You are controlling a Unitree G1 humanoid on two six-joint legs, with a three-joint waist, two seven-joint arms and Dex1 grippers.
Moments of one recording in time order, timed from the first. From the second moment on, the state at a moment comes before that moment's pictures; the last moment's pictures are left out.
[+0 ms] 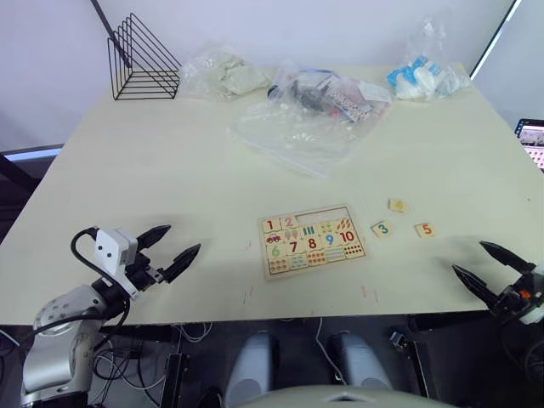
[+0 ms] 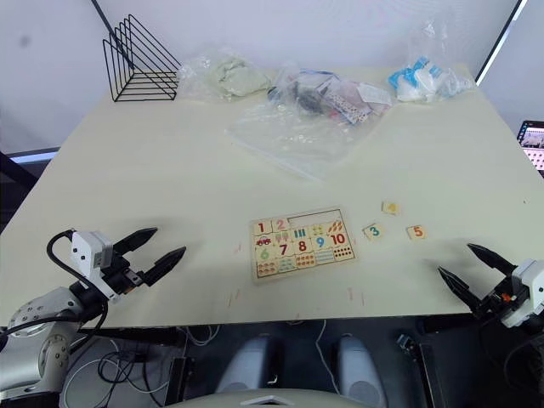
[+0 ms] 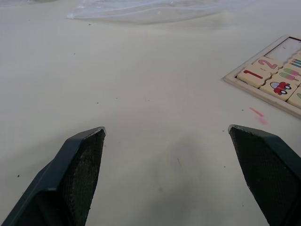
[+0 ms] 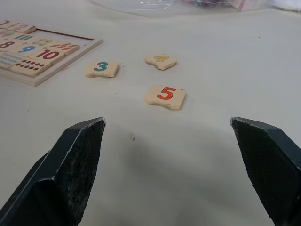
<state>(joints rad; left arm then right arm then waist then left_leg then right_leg) 0.21 0.58 0.42 -0.14 -0.46 0.17 -0.89 0.21 -0.62 -0.45 0.24 0.56 -0.22 1.13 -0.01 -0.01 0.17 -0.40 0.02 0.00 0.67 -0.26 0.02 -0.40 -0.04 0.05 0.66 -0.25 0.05</state>
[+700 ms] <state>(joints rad) 0.31 0.58 0.43 -0.18 -0.48 0.14 -0.88 0.20 -0.62 -0.45 0.24 0.56 -0.20 1.15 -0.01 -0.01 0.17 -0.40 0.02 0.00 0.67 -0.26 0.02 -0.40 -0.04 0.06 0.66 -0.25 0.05</state>
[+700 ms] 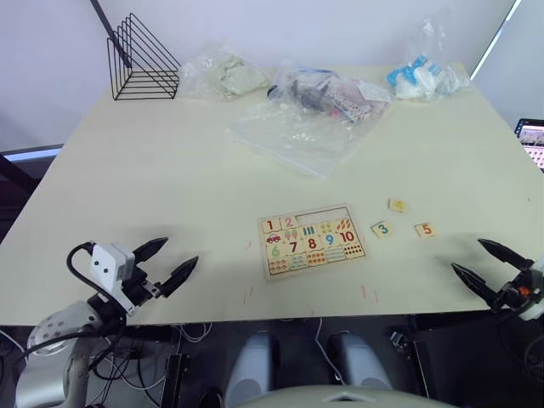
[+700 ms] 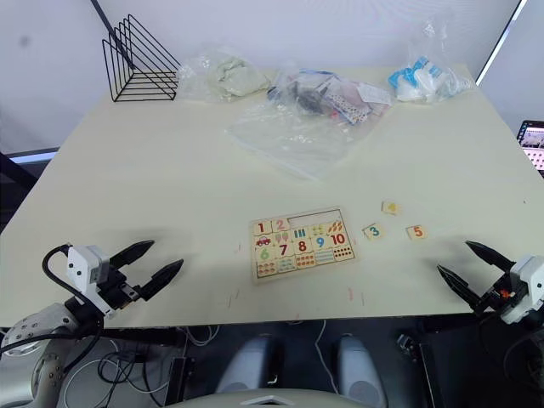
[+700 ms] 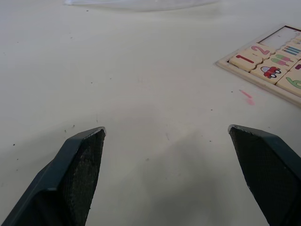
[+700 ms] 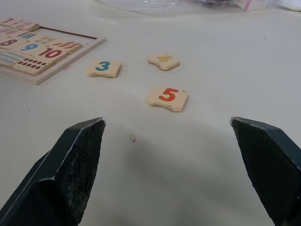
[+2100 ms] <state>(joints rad) 0.03 0.73 0.30 -0.02 -0.51 0.03 -1.31 0.11 -0.53 -0.24 -0.09 0.48 0.05 0.89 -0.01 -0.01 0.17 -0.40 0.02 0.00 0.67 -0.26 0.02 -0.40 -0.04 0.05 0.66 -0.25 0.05</state>
